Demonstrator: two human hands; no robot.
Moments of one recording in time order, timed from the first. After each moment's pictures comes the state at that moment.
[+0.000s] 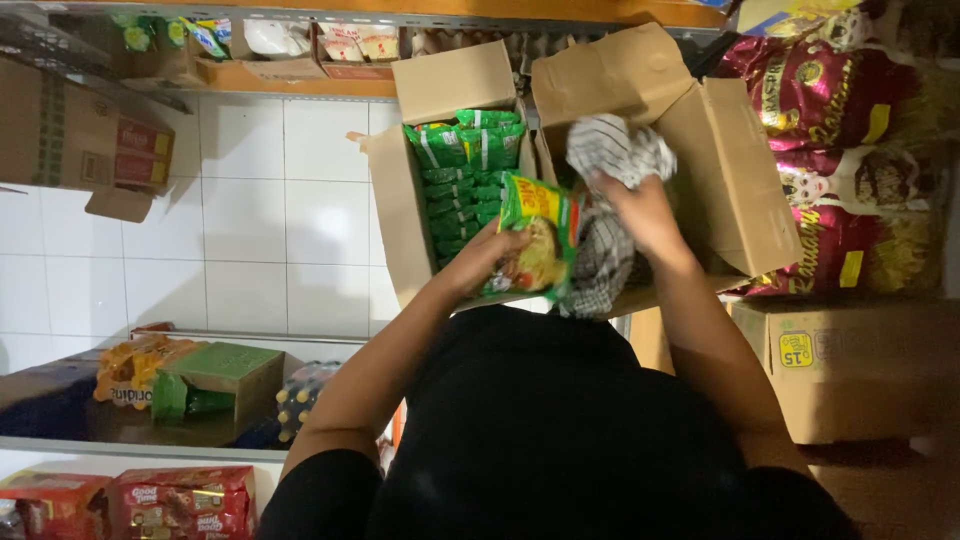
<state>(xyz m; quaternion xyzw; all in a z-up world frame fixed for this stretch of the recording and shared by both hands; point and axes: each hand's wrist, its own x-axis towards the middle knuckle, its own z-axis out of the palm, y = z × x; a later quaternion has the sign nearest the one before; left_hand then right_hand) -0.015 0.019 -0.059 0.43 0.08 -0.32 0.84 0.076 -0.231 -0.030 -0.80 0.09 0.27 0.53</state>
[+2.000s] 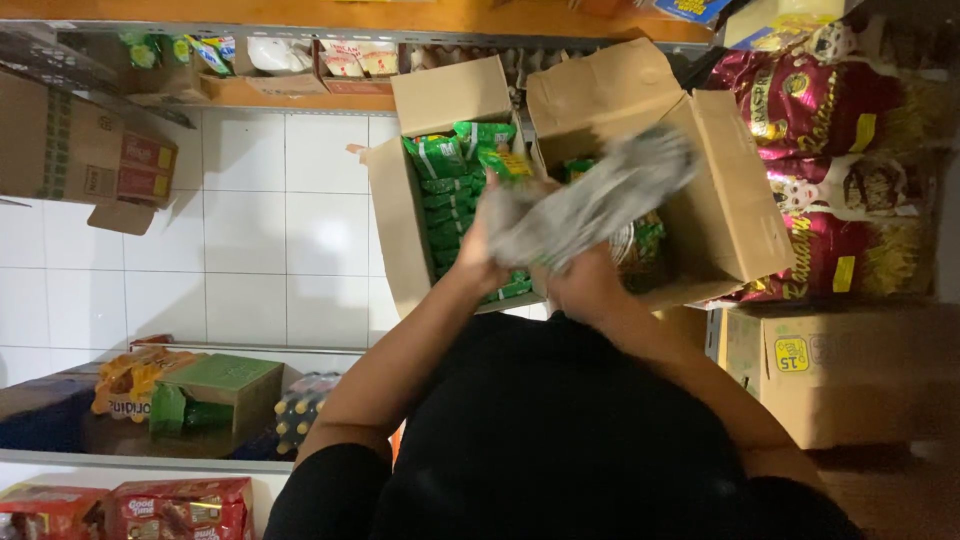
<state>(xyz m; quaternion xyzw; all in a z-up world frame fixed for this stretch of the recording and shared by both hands) 0.009 -0.004 -0.082 0.20 0.12 -0.21 0.95 0.002 -0.179 -0.004 -0.88 -0.09 0.03 0.47</state>
